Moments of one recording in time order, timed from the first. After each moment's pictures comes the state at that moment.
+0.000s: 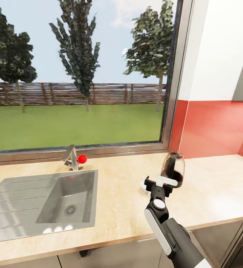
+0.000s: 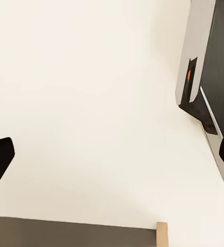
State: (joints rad) left arm 0.14 0.23 0.70 -0.02 -0.64 -0.10 -0.06; right arm -0.44 0.07 0.41 -1.31 -0.32 0.25 -0.80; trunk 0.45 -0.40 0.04
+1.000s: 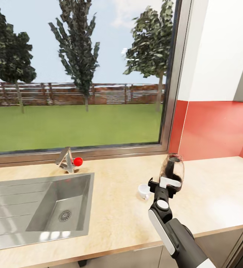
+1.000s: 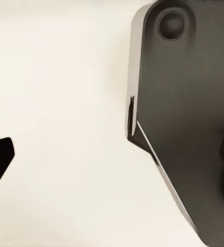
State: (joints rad) left arm 0.16 0.11 0.71 -0.03 -0.64 -0.29 -0.05; right arm -0.44 0.03 0.40 -1.29 -0.32 0.25 -0.80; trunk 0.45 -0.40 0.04
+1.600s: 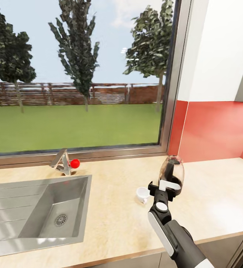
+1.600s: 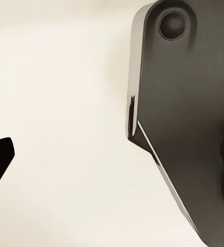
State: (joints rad) left arm 0.16 0.11 0.71 -0.03 -0.64 -0.28 -0.05; right arm -0.44 0.03 0.40 -1.23 -0.32 0.24 -0.80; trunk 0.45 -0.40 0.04
